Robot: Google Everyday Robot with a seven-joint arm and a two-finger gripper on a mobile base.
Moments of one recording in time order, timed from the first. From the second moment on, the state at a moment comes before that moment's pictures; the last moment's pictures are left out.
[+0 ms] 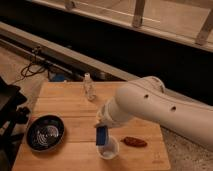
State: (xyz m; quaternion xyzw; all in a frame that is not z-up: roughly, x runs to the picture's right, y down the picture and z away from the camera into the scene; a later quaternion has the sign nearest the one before) arm -0.016 0.137 0.551 -0.32 0.05 0.74 0.59
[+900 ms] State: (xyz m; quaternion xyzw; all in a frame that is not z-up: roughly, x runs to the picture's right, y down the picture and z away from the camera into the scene) arm -0.004 0.176 0.598 -0.35 0.09 0.73 0.58
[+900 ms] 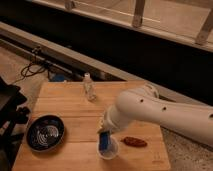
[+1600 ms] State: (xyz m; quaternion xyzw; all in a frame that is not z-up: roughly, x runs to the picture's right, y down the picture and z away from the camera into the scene) arm -0.003 0.211 0.631 -0.40 0.12 0.72 0.55
